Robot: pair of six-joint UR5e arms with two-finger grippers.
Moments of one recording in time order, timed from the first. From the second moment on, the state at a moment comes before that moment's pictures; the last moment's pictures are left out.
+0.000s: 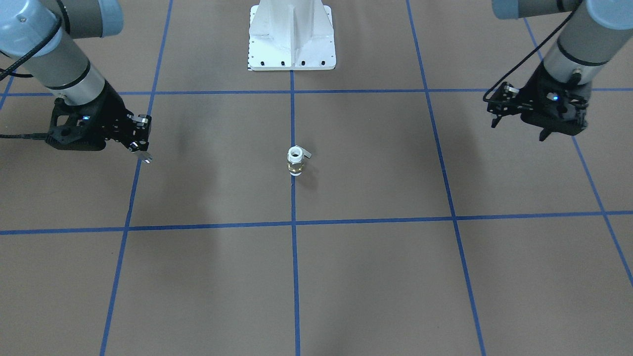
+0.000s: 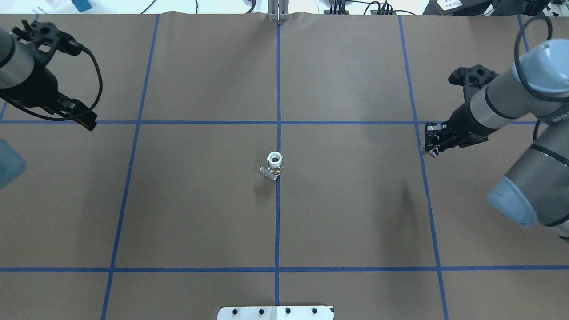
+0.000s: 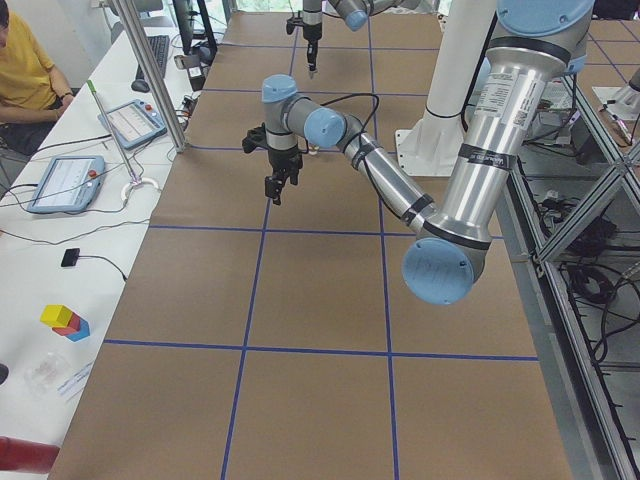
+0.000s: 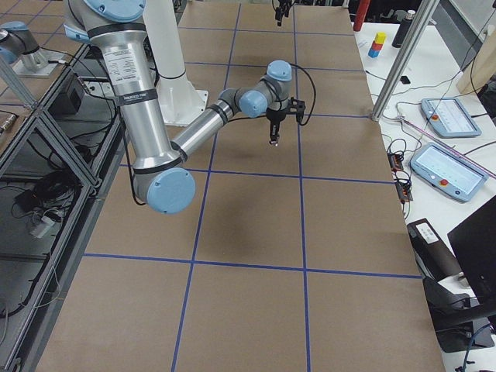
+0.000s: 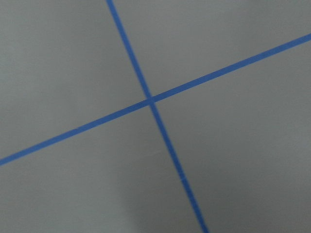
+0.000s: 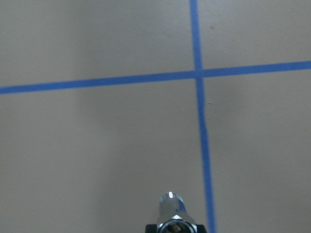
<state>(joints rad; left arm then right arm) -1.10 -1.85 -2.02 -1.24 -2.15 -0.13 0.85 -1.20 1.98 -1.70 2.15 1.07</state>
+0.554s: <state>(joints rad) -1.40 -1.79 -1.78 -1.24 -2.22 0.42 0.73 -0.98 1.97 -1.81 2.11 1.31</state>
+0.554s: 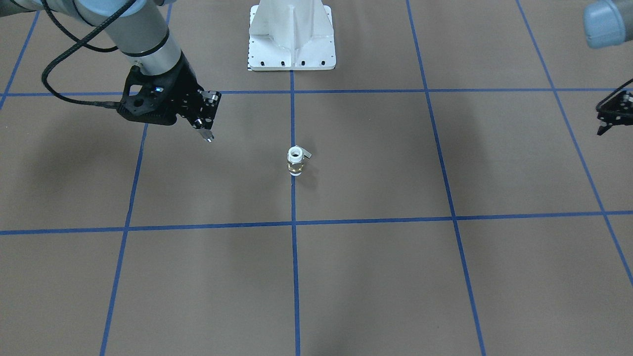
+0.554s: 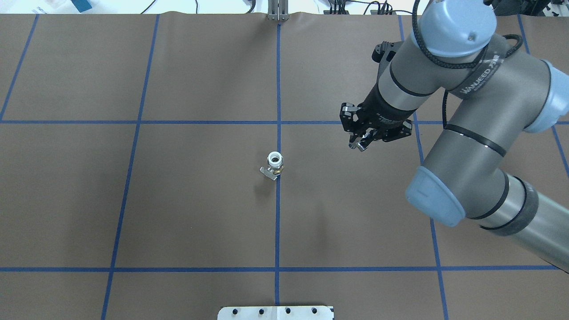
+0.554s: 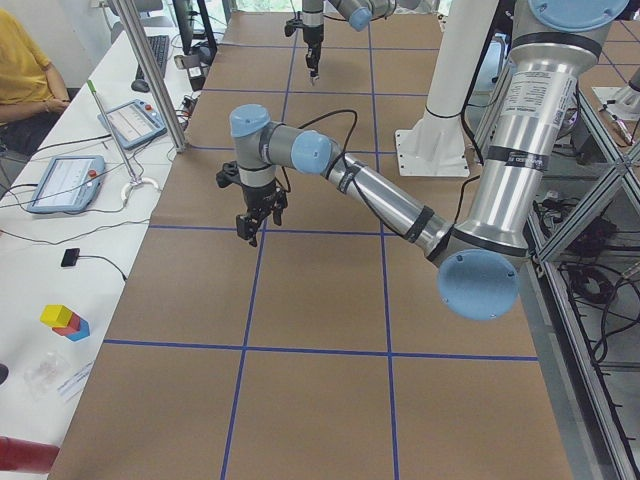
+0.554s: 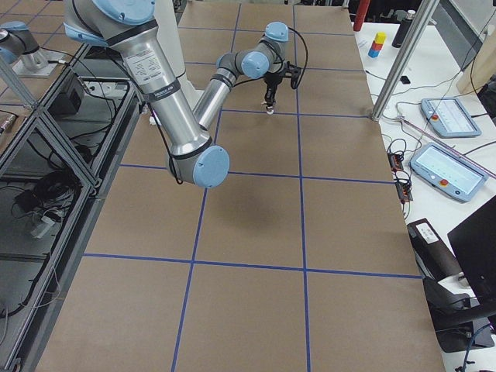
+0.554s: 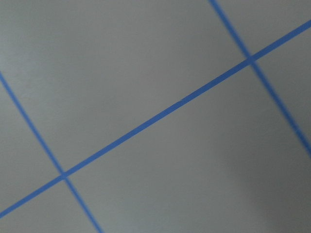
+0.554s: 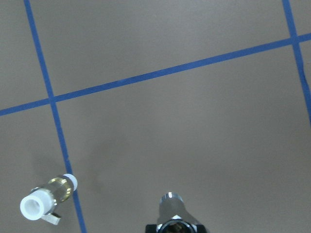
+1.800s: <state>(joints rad) -1.64 -1.67 -1.44 -1.62 -2.36 0.57 0.58 -0.54 1.51 -1.86 1.96 1.53</state>
